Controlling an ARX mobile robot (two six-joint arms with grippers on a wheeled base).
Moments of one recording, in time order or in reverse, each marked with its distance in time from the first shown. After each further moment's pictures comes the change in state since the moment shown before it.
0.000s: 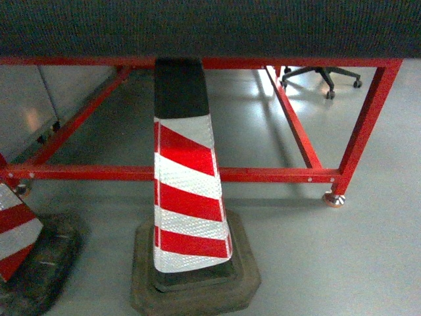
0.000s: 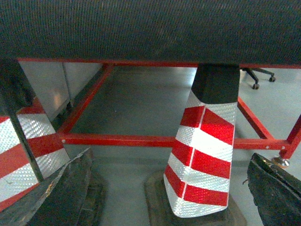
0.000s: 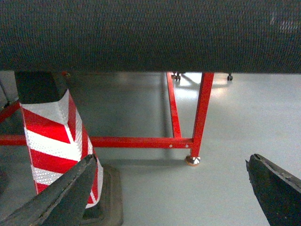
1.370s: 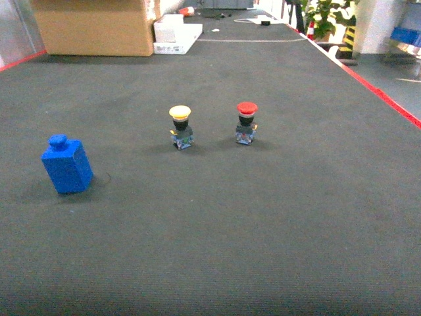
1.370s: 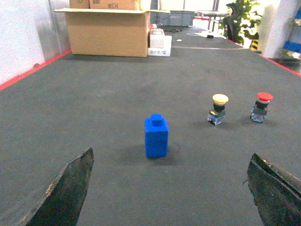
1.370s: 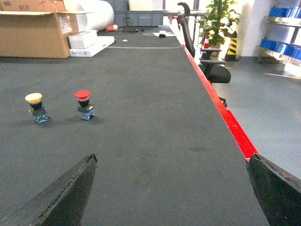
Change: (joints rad) left arm 0.000 0.000 0.000 0.005 0.002 0.000; right arm 0.000 0.000 0.000 0.005 0.003 0.001
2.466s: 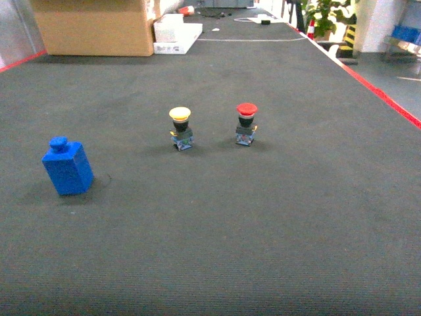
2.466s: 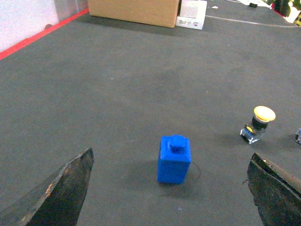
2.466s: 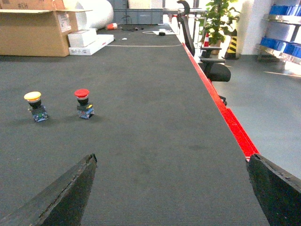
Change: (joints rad) left arm -0.024 1.131 0.379 0.571 -0.141 -0.097; right arm 0.000 0.000 0.000 -0.006 0.000 0.000
